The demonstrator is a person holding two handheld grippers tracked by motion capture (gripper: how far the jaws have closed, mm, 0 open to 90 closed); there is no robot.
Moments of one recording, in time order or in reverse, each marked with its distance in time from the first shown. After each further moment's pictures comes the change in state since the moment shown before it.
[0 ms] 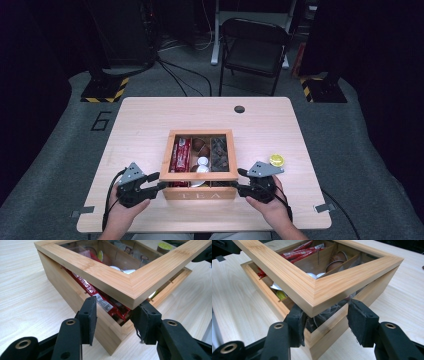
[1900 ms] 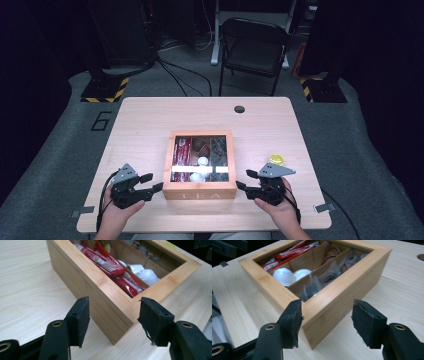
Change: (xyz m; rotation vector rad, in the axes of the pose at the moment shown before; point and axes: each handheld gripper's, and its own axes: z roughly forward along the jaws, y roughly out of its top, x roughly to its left) left arm 0.016 -0.007 -0.010 0.015 0.006 -0.085; right arm -0.016 -0.012 -0.019 -0.011 0.002 0.080
